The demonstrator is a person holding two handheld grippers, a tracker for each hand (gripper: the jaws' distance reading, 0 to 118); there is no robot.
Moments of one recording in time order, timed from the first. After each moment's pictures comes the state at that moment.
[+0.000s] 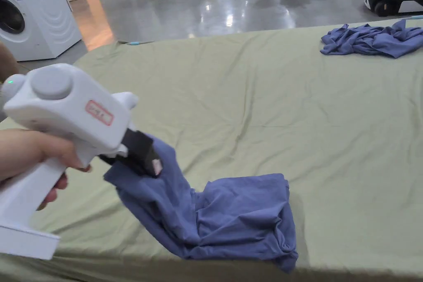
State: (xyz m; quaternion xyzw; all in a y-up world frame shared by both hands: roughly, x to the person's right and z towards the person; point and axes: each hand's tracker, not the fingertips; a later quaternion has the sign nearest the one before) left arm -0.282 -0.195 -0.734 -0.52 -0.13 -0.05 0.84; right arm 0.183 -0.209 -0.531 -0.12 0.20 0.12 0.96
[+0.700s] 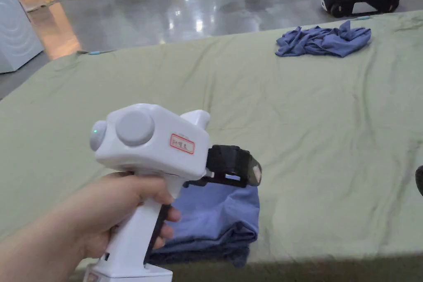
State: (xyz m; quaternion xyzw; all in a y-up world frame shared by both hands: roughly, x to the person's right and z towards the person) left arm -0.148 -0.252 -0.723 -0.48 -0.25 0.08 0.84; right arm 0.216 -0.211 -0.511 -0.12 0.18 0.10 0.97
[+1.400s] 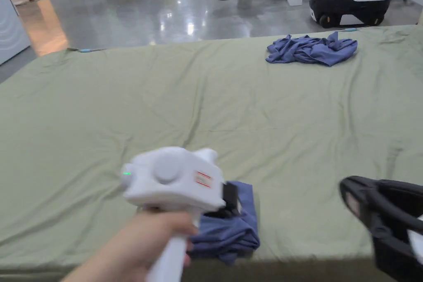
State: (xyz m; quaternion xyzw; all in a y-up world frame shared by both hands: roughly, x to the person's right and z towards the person) left arm -0.138 -0.318 -0.720 -0.50 -0.25 0.21 0.80; right arm 0.171 -0.218 -0.534 -0.18 0.24 0.09 0.95
